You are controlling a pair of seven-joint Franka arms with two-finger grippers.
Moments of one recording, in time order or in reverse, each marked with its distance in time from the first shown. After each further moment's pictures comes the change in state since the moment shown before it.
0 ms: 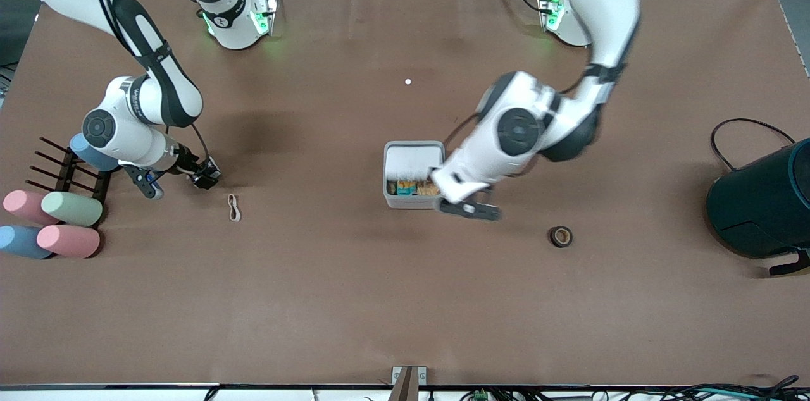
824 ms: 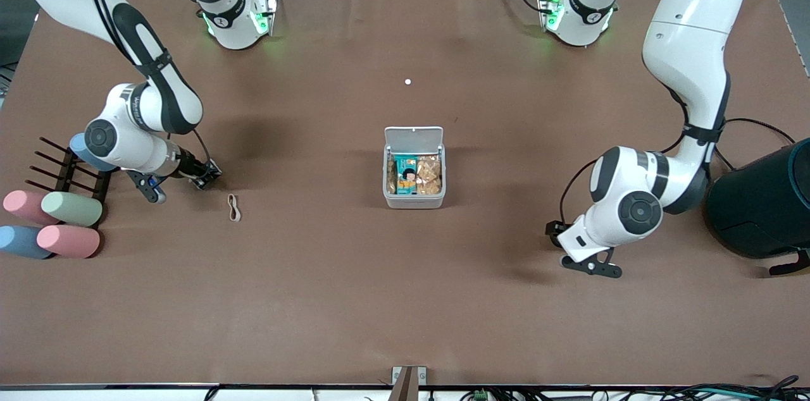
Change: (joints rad) left arm 0.279 0.199 -0.005 -0.104 0.200 0.245 0.288; right arm 0.006 -0.001 0.006 0.070 0.003 -0.132 0.001
